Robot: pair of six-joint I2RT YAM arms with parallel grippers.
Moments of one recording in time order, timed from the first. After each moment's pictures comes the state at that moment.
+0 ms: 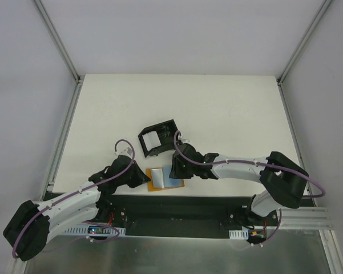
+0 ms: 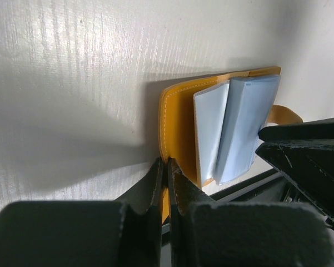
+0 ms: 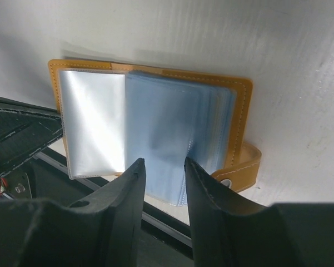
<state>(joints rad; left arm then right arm) -0.68 0.81 0.18 -0.17 0.09 -1.10 1.06 1.53 0.78 -0.18 0.04 0.92</state>
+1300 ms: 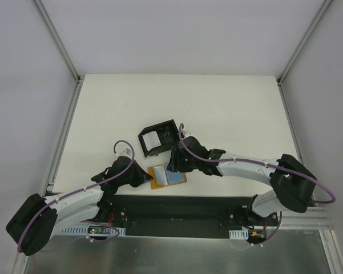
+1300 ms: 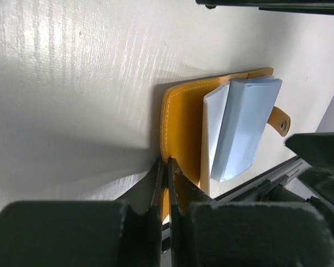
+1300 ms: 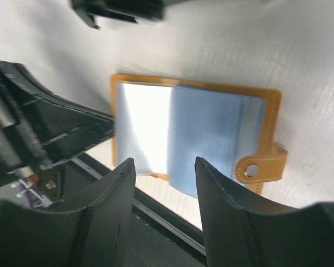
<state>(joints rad) -0.66 0.90 0.12 0.02 0.09 -1.20 1.02 1.46 0.82 -0.14 -0.01 0.84</state>
